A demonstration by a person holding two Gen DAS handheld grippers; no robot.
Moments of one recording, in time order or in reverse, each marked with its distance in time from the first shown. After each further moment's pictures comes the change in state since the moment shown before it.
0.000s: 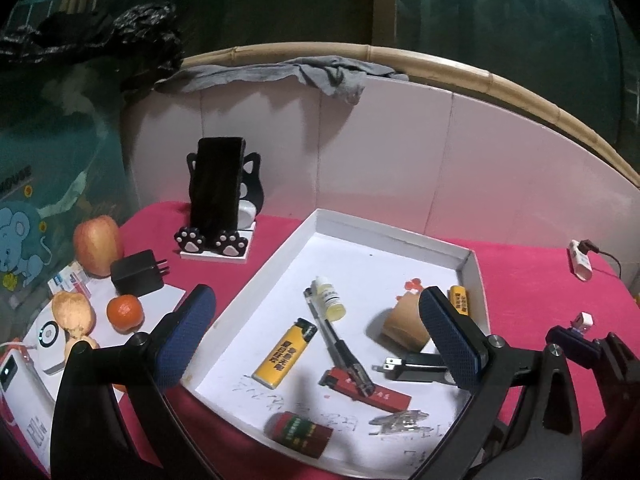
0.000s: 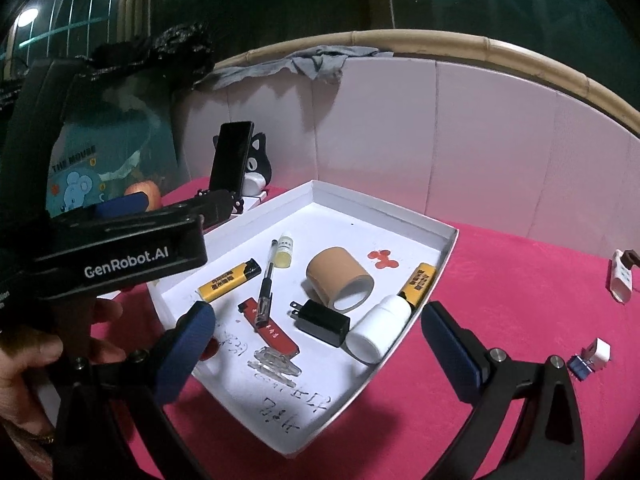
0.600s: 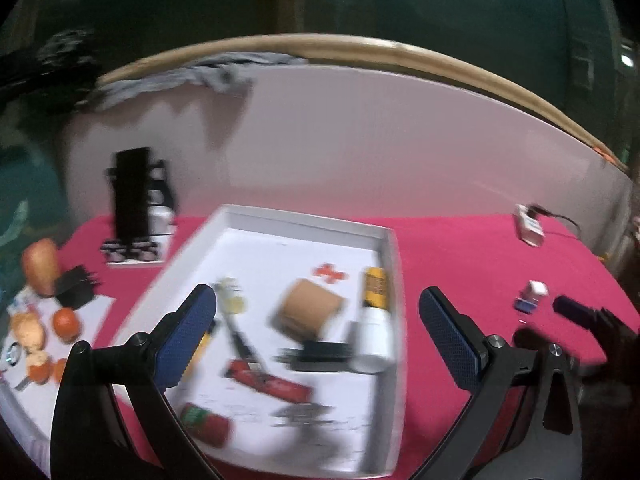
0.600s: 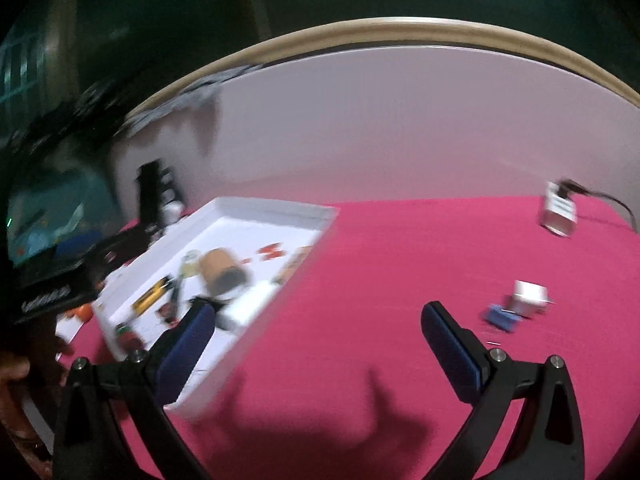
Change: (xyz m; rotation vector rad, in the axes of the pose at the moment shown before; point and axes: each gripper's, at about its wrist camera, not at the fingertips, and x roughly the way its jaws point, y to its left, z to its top) left arm -0.003 -0.083 -0.003 0.127 0.053 -0.191; right arm -0.055 -0.127 -0.033 0.280 -0.044 -0.173
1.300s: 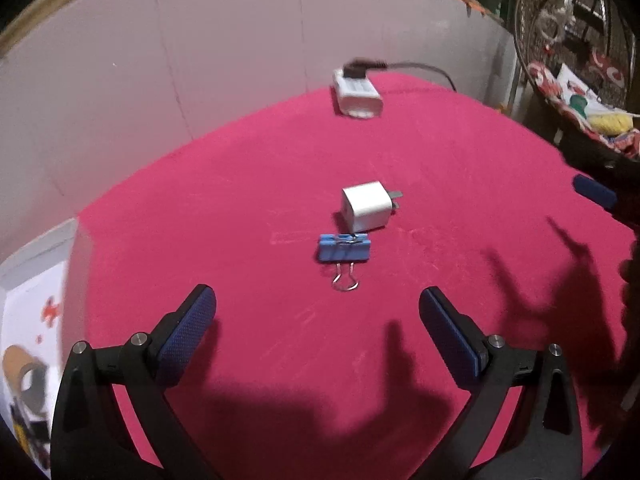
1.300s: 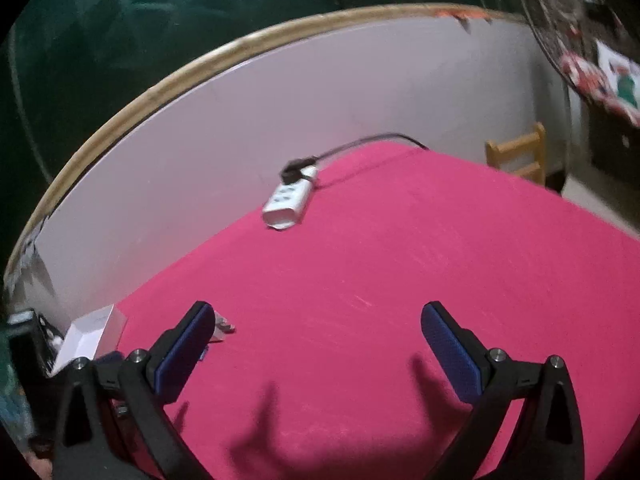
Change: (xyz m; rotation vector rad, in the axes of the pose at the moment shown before) left arm 0.127 -0.237 -0.037 0.426 0.296 -0.392; right arm -0.080 -0.228 -0.027 0.471 -0.091 -0.327
